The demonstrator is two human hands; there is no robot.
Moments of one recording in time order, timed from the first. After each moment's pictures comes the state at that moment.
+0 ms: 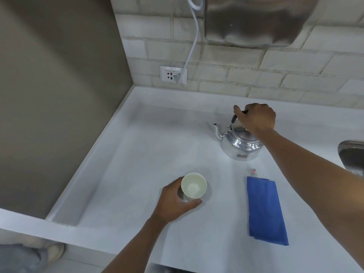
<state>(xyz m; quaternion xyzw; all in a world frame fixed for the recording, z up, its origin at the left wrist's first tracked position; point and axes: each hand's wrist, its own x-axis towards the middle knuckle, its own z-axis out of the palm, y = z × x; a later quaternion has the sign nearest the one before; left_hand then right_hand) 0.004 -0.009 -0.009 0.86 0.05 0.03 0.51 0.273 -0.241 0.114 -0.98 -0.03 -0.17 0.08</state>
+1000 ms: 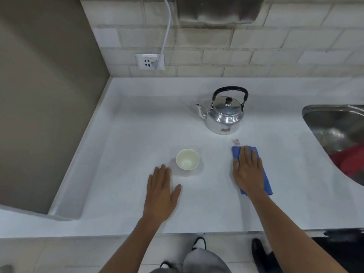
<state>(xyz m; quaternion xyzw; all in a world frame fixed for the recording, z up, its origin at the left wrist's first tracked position) -0.054 0.017 -0.050 0.98 -0.02 0.03 0.21 0.041 -0.286 -0.036 -0.99 0.07 -0.02 0.07</state>
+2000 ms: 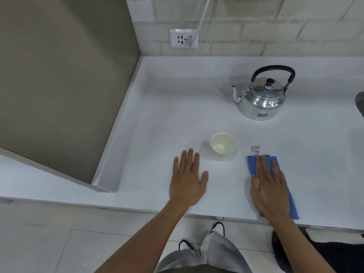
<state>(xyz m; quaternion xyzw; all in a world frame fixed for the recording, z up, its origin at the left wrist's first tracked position) -0.062 0.027 -0.040 0.99 -0.03 -0.03 0.11 -0.058 -0.229 -0.039 -1.00 0.00 0.00 0.09</state>
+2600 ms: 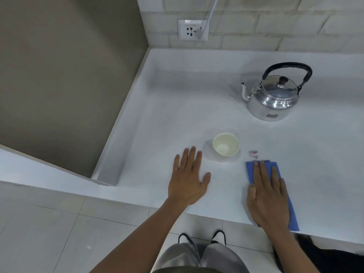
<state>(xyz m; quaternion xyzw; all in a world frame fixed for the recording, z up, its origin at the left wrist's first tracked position) -0.061 0.028 -0.041 0.99 -0.02 -0.04 0.10 -0.068 -0.220 -0.037 -1.00 -0.03 0.02 0.07</state>
